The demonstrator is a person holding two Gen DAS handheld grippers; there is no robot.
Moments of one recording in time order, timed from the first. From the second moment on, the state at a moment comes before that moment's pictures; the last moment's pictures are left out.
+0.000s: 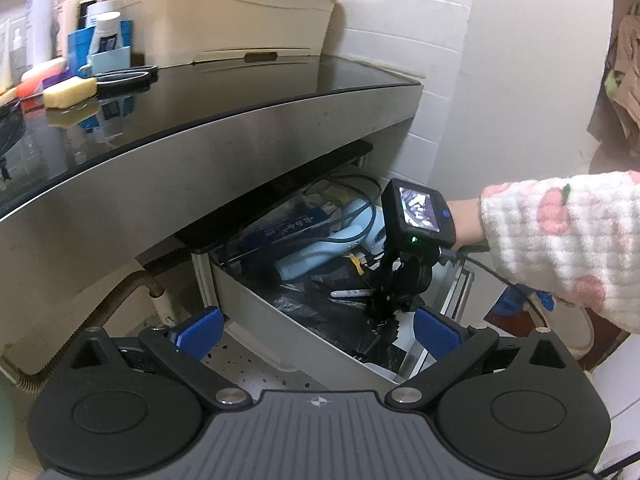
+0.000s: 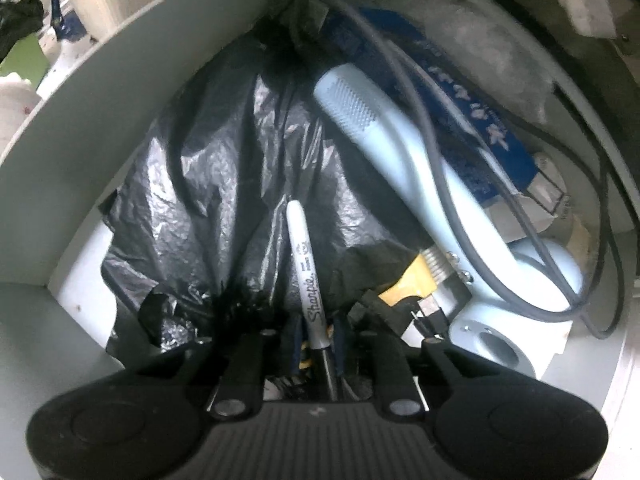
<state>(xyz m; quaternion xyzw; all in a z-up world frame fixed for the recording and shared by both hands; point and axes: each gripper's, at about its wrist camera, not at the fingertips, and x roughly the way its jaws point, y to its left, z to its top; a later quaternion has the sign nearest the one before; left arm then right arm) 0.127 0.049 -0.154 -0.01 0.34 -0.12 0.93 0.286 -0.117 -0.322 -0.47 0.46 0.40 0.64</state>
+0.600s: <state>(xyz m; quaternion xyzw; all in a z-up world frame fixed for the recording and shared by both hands) 0.254 -0.062 -0.194 0.27 0.29 -0.28 0.87 0.229 -0.254 -0.199 -0.25 0.36 0.32 0.84</state>
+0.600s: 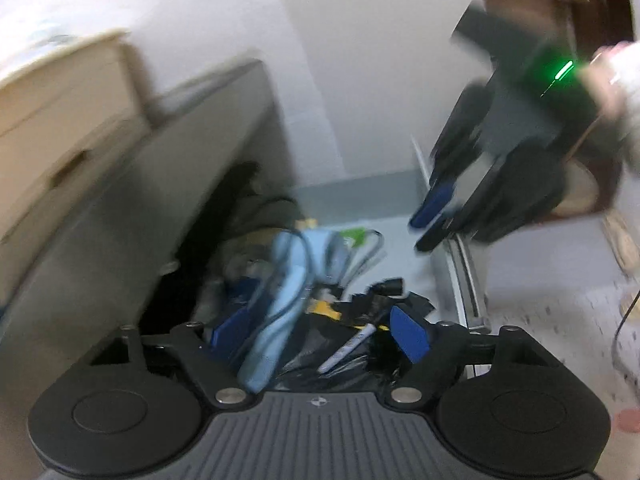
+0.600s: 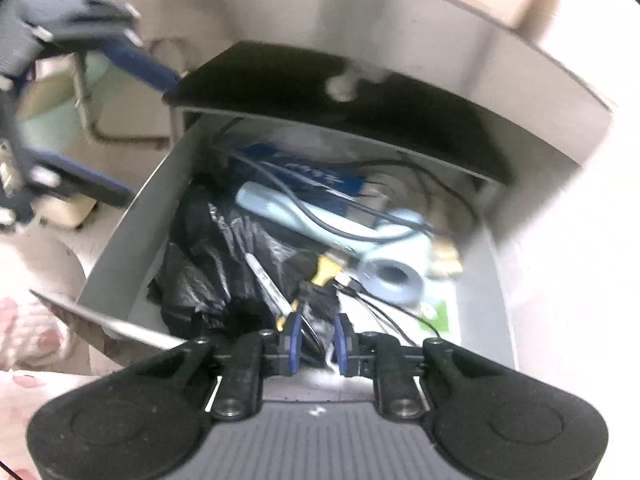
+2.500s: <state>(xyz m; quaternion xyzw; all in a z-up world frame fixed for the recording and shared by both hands) 0.359 -0.108 -0.241 0.29 0.40 -0.37 0.79 0.106 -0.347 -0.236 0.06 0.31 0.21 0.93</state>
